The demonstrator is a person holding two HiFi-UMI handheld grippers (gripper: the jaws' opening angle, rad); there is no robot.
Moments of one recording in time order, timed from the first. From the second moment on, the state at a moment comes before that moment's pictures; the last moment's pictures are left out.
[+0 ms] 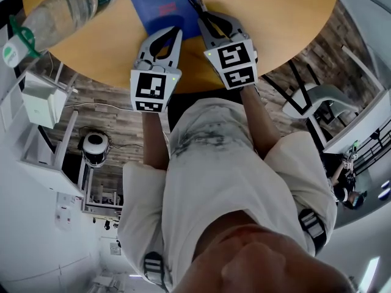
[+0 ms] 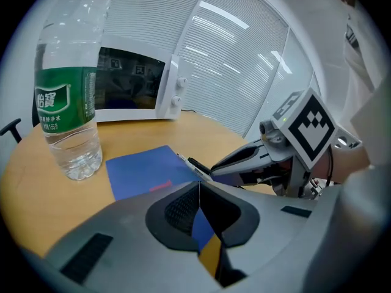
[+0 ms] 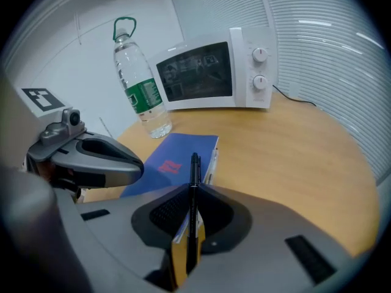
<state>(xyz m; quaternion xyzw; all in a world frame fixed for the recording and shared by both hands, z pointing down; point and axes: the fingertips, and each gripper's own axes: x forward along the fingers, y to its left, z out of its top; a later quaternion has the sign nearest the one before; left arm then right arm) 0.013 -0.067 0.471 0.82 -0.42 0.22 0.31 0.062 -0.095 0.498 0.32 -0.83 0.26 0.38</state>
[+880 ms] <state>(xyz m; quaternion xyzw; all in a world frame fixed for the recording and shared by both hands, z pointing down) 0.040 -0.095 0.480 0.81 -0.43 0.22 0.32 0.085 -0.144 0.526 0.35 -0.80 0.32 0.36</state>
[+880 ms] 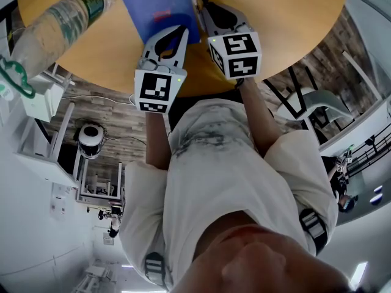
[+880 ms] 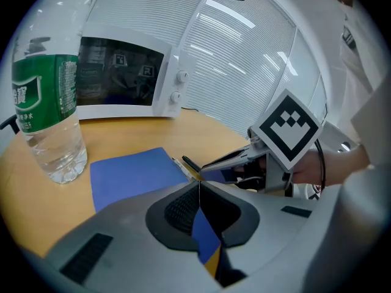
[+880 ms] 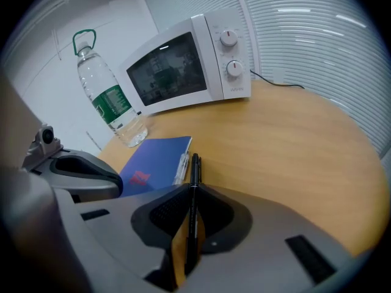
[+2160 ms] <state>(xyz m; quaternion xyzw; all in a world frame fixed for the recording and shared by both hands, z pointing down) 0.011 -0.091 0.408 0.83 -0.46 0.18 0.26 0.069 -0.122 0.408 0.35 -0.87 0.19 0.29</state>
